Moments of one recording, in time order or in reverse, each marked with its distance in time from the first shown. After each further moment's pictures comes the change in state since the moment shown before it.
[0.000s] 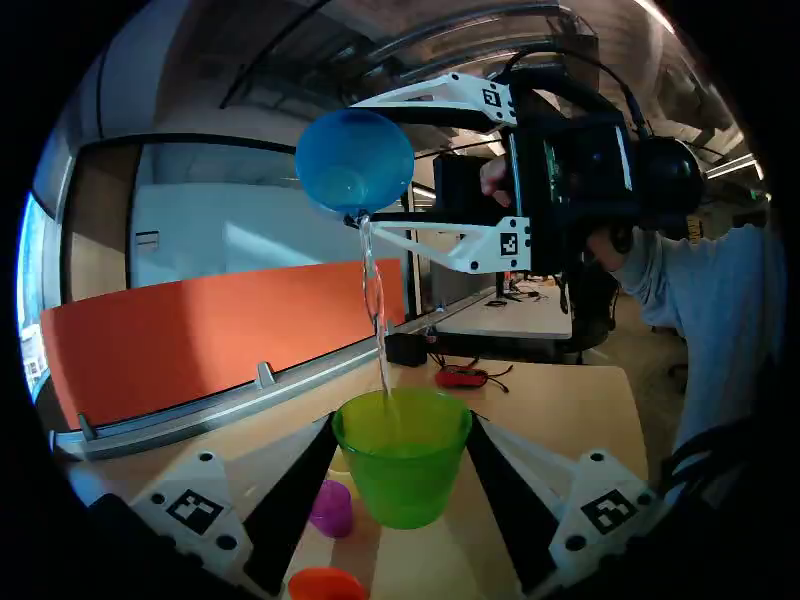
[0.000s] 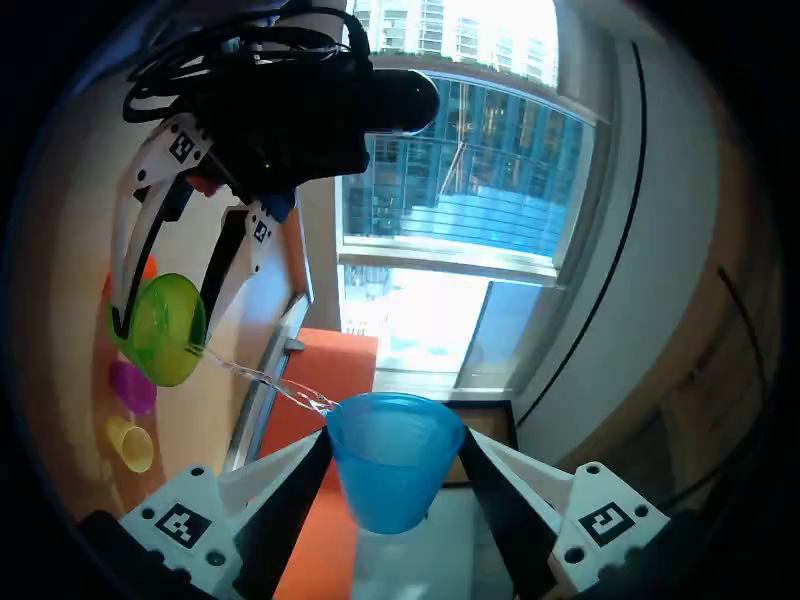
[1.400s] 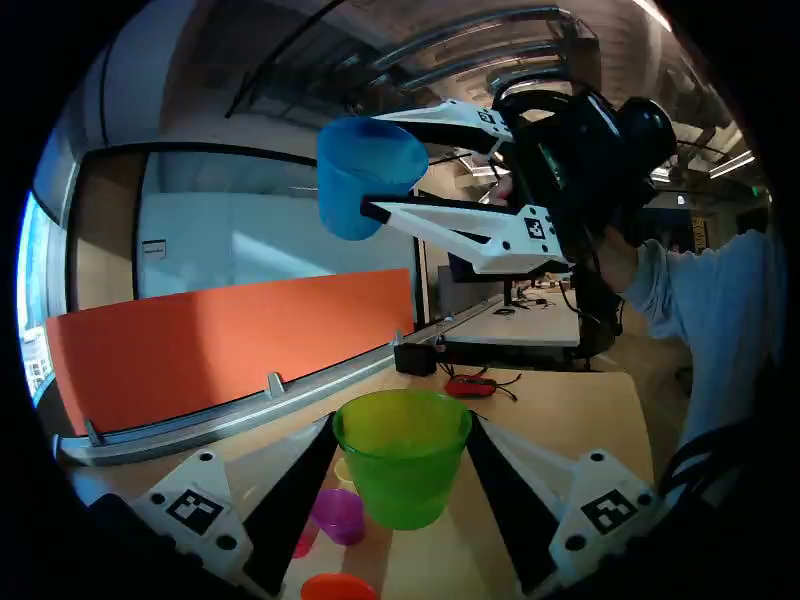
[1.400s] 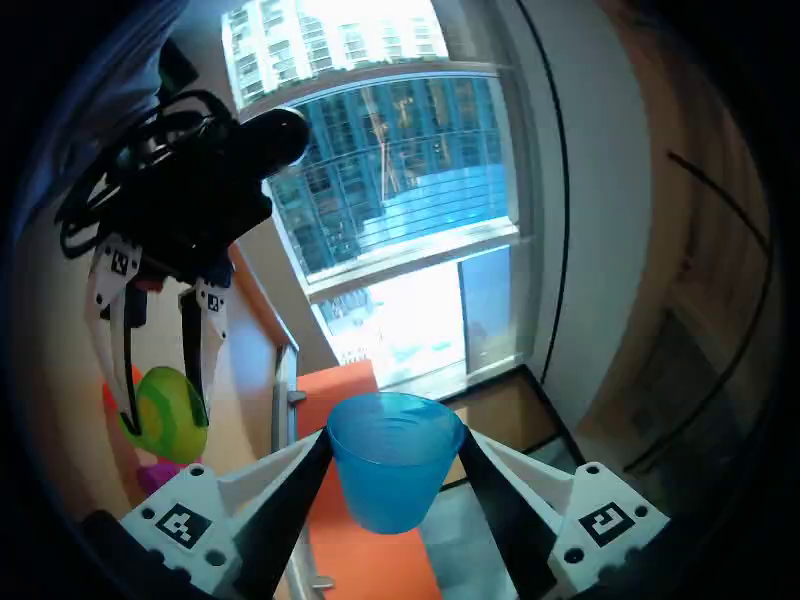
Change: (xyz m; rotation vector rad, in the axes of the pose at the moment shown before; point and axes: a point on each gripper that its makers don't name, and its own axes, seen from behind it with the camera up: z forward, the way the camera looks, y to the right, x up) left arm 0.013 -0.008 -0.004 0.030 0.030 0.012; right arm 0.009 0.014 -0.008 -0.049 0.056 0.475
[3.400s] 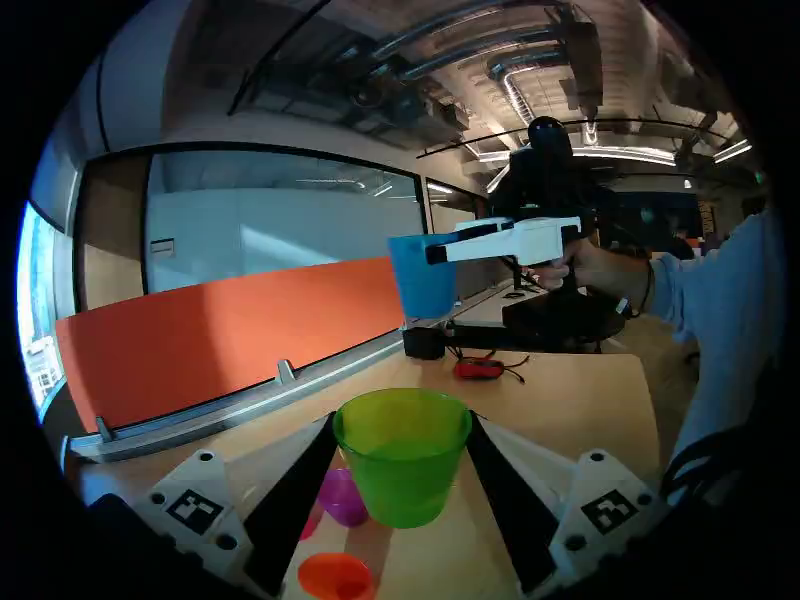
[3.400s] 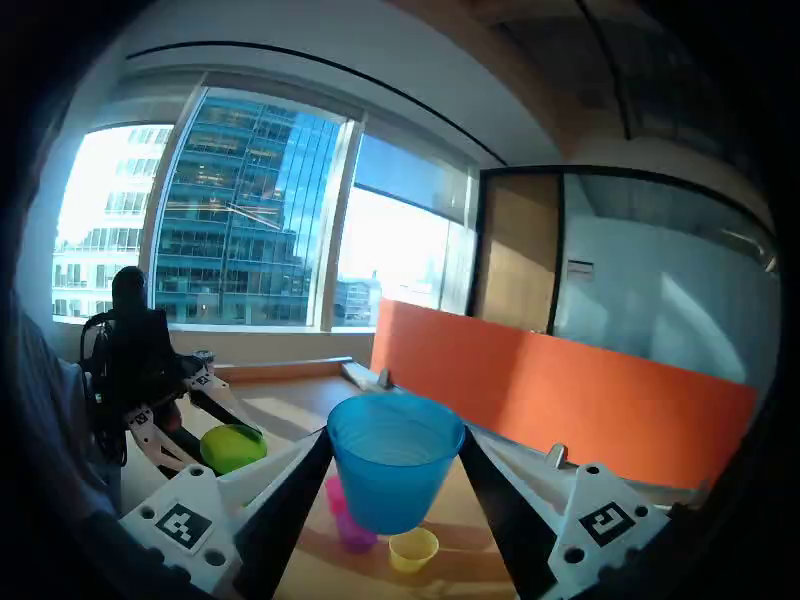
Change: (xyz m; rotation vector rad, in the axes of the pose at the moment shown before) left arm -0.022 0.008 -0.015 0.043 -0.048 0.031; right arm -0.067 -0.078 -0.080 0.046 -0.161 1.045
